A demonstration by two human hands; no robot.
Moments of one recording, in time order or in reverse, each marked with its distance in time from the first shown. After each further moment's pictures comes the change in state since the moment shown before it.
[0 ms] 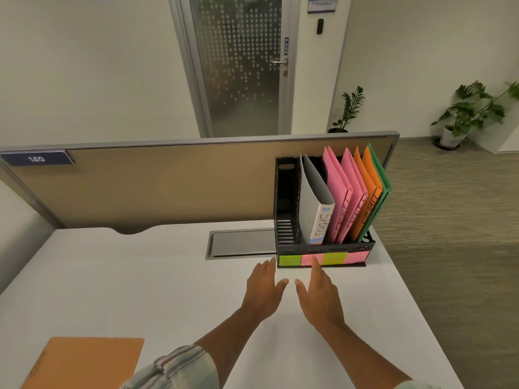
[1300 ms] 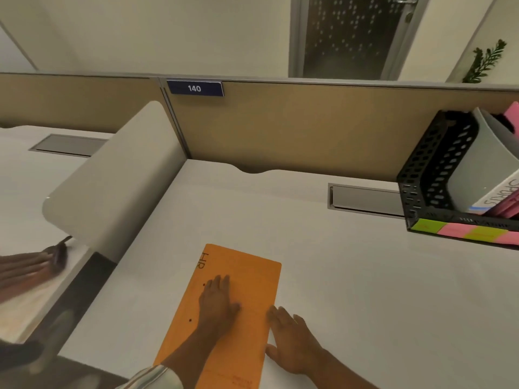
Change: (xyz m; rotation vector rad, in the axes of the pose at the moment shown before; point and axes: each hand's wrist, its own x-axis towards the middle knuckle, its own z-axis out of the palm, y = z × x) left_hand -0.247 -0.455 -0.084 0.117 0.065 -0.492; right_hand -0.258 -0.230 0.265 -0.365 -0.819 -0.634
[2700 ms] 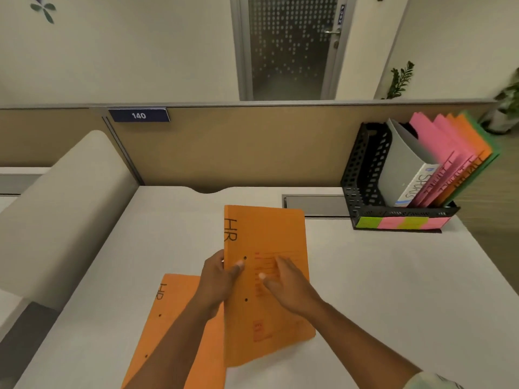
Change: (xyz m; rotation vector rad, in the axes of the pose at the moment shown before) left_hand -0.027 0.152 -0.107 -1.080 -0.098 0.285; right_hand -0.038 0.048 -0.137 0.613 0.484 0.207
